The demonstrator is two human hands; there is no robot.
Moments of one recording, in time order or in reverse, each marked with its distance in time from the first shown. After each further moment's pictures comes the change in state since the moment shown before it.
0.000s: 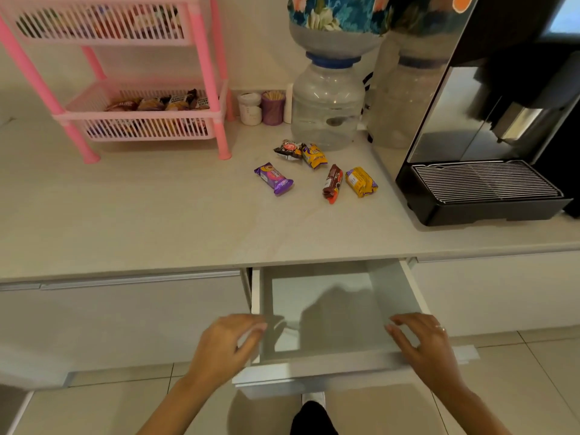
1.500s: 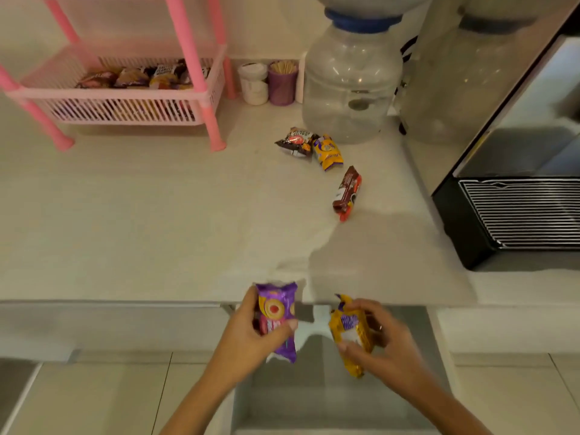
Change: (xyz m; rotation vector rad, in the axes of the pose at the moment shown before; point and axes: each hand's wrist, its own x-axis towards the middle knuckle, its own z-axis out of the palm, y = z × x) left_hand 0.132 0.040 0.021 -0.764 -0.065 -0.544; right_hand 0.130 -0.049 0.021 0.705 -0.435 0.120
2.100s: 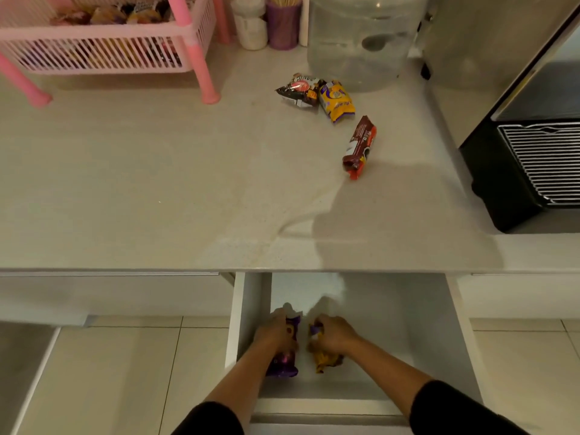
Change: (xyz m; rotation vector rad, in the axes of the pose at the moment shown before) left_hand 0.047 -0.170 0.065 0.917 -0.441 -0.595; right_hand 0.049 0.169 0.113 -0.514 -0.559 0.599
